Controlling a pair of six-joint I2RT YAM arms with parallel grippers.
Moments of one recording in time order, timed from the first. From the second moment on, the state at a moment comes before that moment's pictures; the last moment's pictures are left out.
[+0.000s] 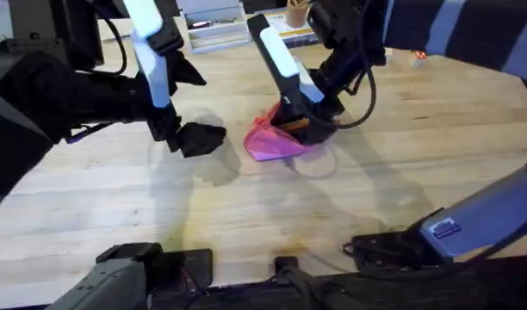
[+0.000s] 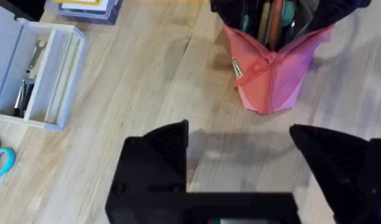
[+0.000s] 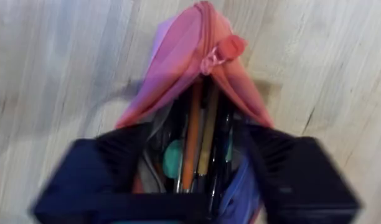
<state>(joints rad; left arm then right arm) -0.02 1.15 0.90 -0.76 0.71 1.03 0.38 1.76 1.31 -1.02 -0.44 -1.45</state>
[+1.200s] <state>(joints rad) -0.02 1.15 0.90 -0.79 0.66 1.10 0.41 1.53 1.41 -1.02 -0.44 -0.56</state>
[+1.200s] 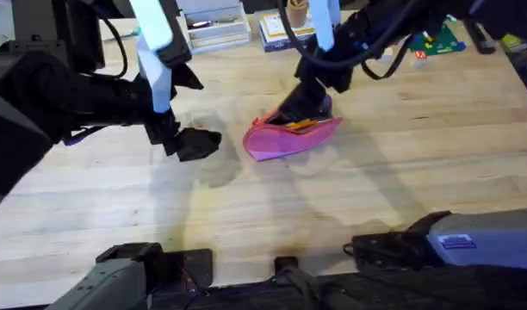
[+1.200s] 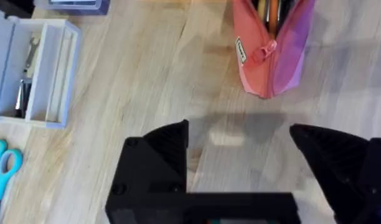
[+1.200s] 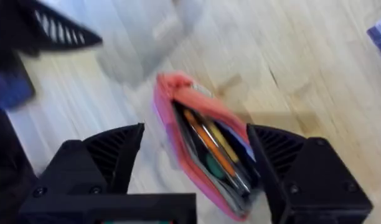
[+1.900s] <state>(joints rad) 0.11 1.51 0.90 -0.82 0.91 1.52 0.52 1.52 1.41 -0.89 -0.44 0.00</state>
